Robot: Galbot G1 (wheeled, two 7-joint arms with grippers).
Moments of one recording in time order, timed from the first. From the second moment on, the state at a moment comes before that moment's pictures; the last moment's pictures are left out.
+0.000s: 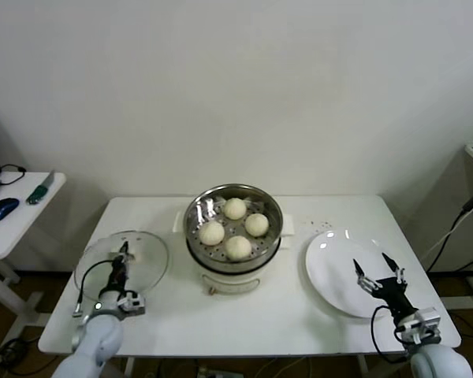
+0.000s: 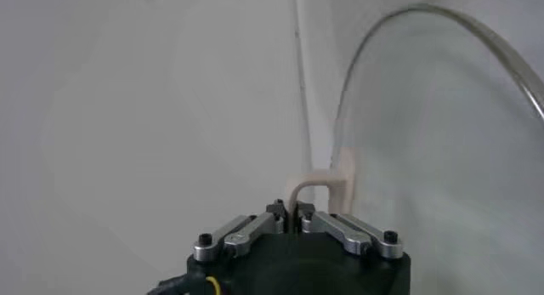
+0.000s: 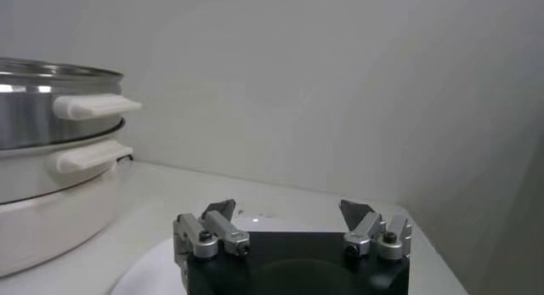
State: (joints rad) left arm 1.14 -1.13 -0.38 -1.40 1.21 0.26 -0.14; right arm -1.42 1.10 0.67 1.67 0.35 0.07 -0.18
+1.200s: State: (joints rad) left arm 1.26 -0.92 -0.26 -2.09 1.18 0.70 0.01; right arm -1.30 1.04 0.59 1.61 0.32 0.06 -0.17
